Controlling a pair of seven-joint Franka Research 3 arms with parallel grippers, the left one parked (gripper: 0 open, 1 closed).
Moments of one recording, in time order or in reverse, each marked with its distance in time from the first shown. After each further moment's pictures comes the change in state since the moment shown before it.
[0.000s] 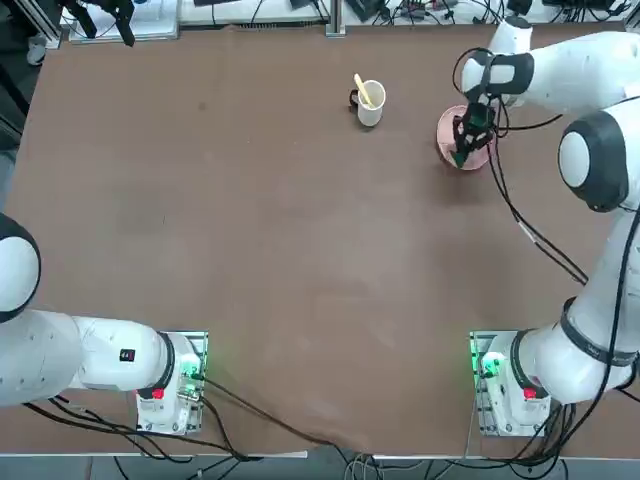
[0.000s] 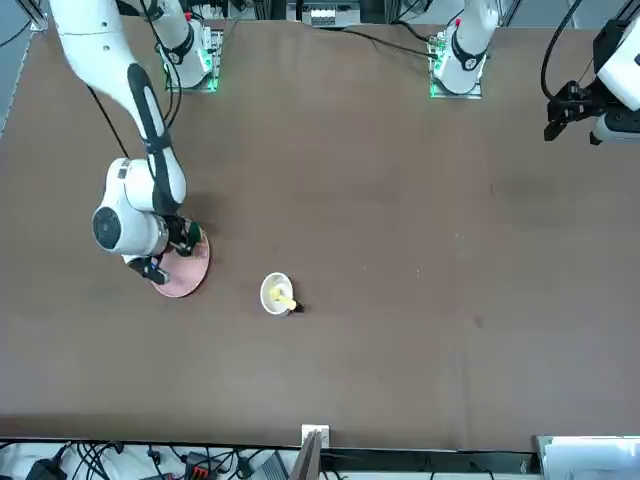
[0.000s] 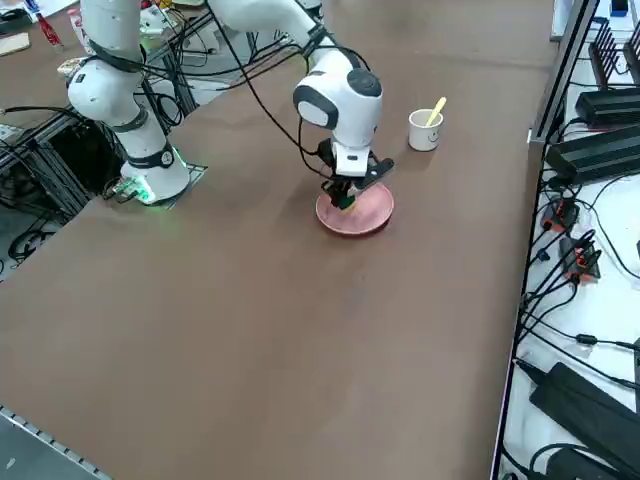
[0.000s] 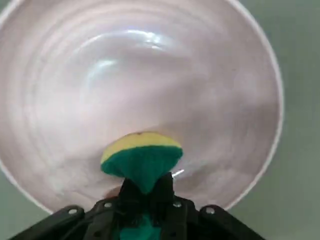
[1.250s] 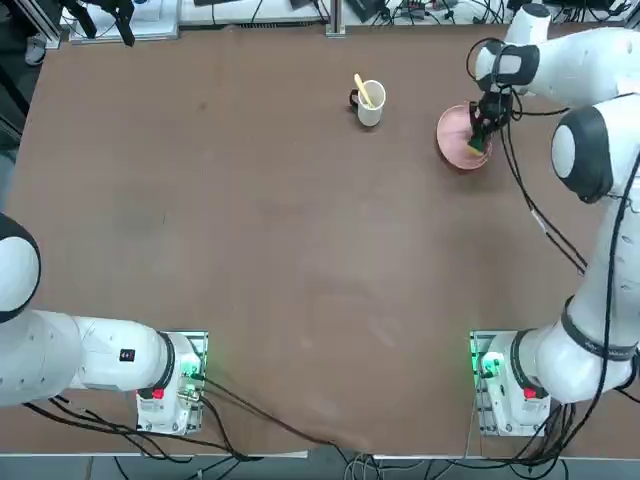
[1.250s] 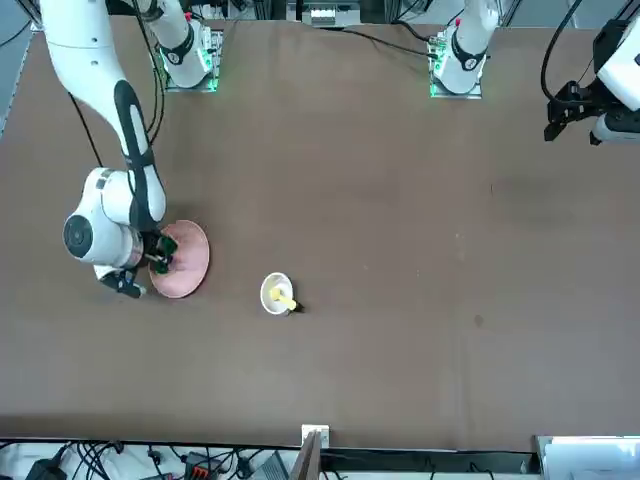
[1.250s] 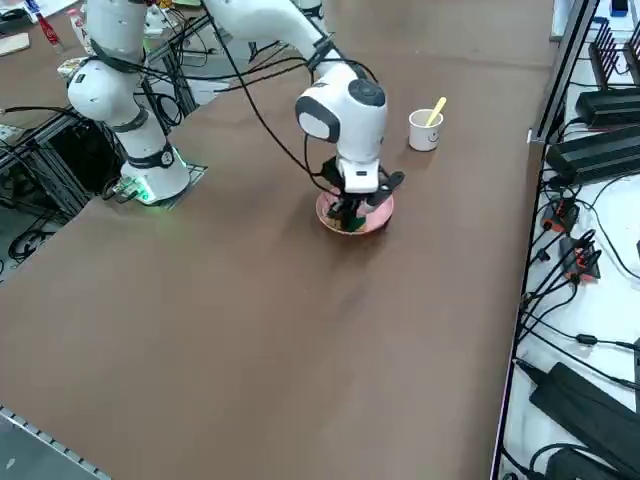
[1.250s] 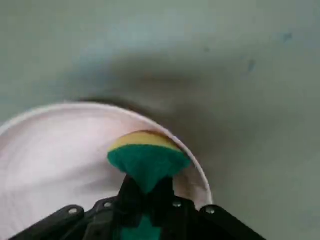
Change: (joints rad) arm -0.002 0.093 -0.089 0.138 -0.007 0.044 -0.142
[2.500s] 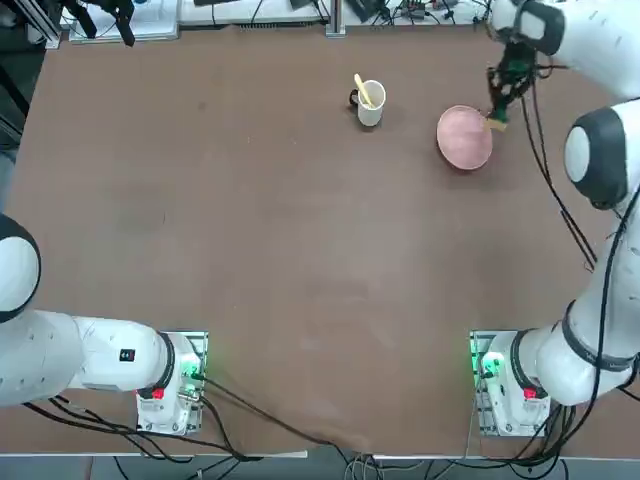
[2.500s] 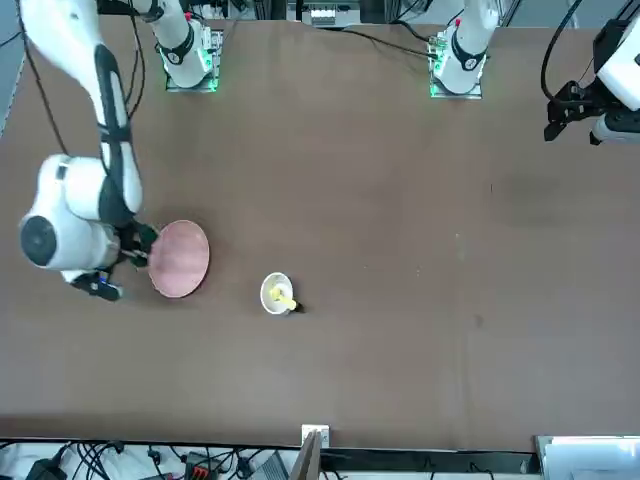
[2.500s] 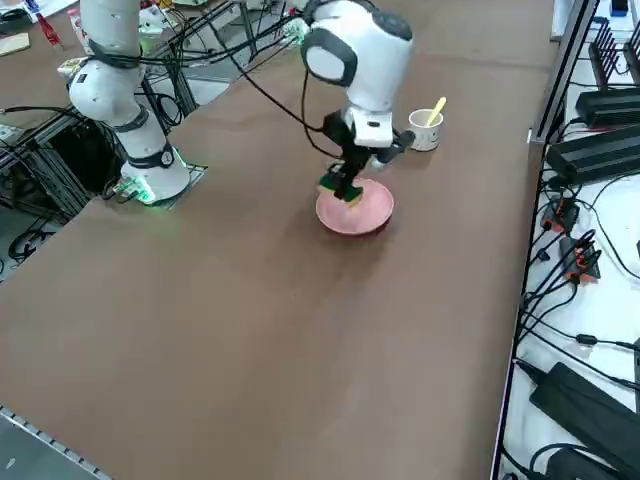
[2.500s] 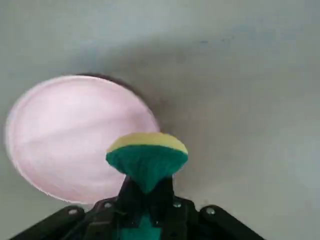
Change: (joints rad) arm 0.032 -0.124 -0.114 0.160 -0.167 -0.413 -0.036
